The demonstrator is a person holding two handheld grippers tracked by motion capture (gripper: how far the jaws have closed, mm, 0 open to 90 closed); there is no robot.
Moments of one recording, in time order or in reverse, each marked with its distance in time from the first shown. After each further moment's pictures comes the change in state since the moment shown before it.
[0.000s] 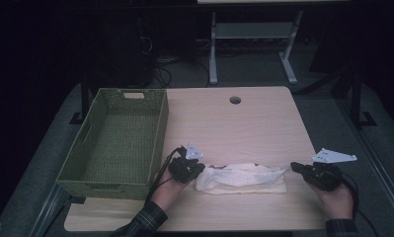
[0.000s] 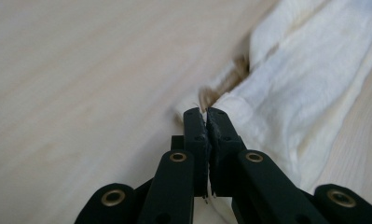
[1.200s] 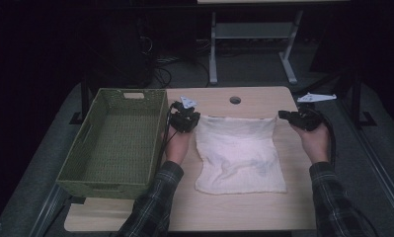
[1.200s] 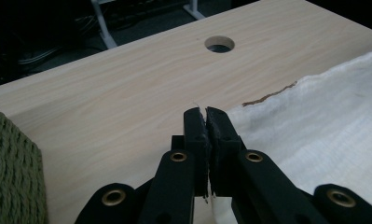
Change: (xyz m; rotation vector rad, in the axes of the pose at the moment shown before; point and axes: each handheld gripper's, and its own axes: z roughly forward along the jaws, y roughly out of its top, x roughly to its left) left arm 0.092 0.082 0.040 -0.163 0.273 -0.191; right arm -0.083 0.122 0.081 -0.074 -0.003 0.071
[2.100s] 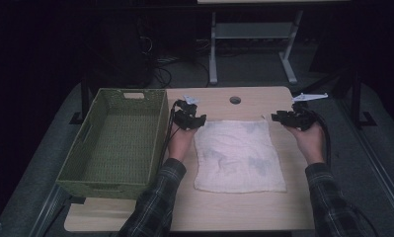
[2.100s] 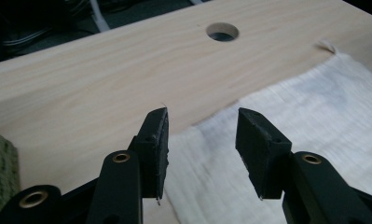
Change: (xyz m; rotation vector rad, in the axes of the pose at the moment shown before) left arm -0.003 -0.005 0.017 0.058 -0.046 -0.020; right arm 0.002 -0.007 0.017 0.052 0.021 0.039
